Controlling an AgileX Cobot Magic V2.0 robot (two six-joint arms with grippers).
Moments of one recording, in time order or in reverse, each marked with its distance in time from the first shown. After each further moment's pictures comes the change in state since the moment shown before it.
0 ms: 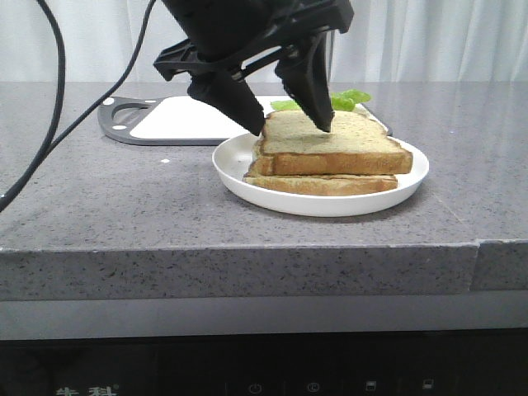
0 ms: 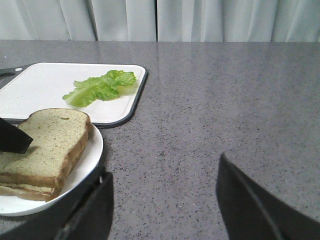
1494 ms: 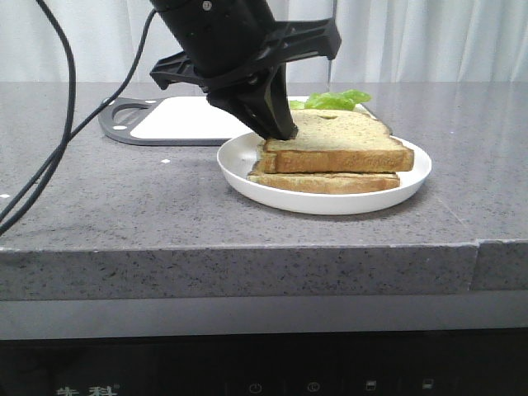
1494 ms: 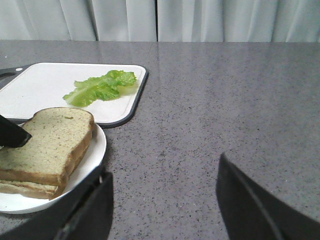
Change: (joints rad) left arm 0.018 0.046 -0.012 0.087 0.003 -0.048; right arm 0.000 0.000 0.000 0.000 0.000 0.000
